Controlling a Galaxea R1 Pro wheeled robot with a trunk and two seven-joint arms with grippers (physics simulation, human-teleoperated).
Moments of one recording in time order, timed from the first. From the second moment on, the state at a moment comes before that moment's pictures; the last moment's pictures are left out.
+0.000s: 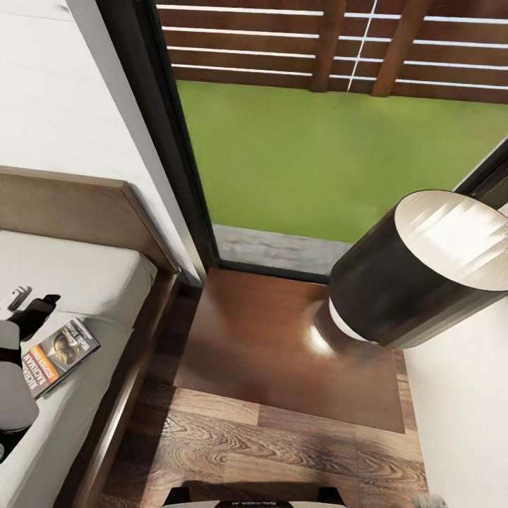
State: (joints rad) left arm -1.04 0.32 0.99 -0.66 0.06 0.47 -0.09; right arm -0.40 -0.30 -0.15 -0.09 -0.11 -0.05 0.55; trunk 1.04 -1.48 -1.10
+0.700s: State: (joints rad) left arm -1.04 0.30 0.90 -0.77 0.06 0.35 -0.21; right arm -0.41 -0.30 -0.15 -0.08 -0.11 0.06 0.67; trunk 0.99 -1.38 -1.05
